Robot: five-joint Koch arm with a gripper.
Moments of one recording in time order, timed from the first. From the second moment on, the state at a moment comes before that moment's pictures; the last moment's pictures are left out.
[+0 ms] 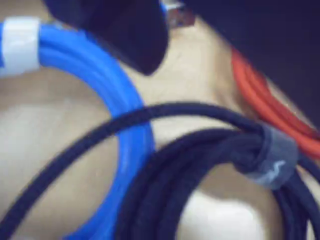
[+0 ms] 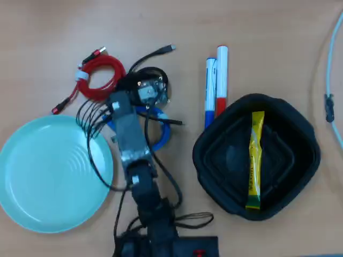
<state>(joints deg) 73.7 70.6 72.8 66.7 32.5</state>
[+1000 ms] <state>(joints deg) 74.2 58.4 67.8 65.3 55.3</state>
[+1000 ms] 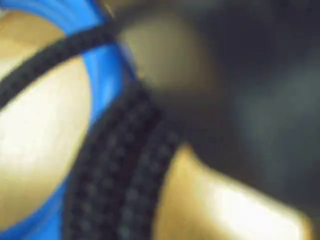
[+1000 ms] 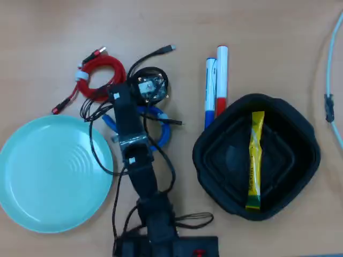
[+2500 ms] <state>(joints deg) 77.9 81.0 67.9 71.5 51.4</state>
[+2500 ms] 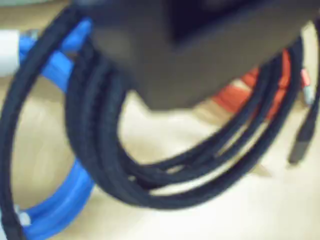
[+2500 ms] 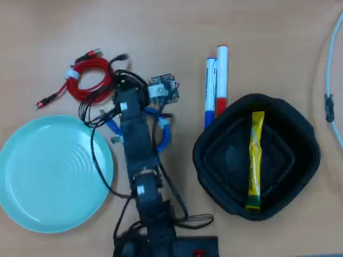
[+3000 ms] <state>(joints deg) 78.0 100.5 67.9 71.5 24.7</state>
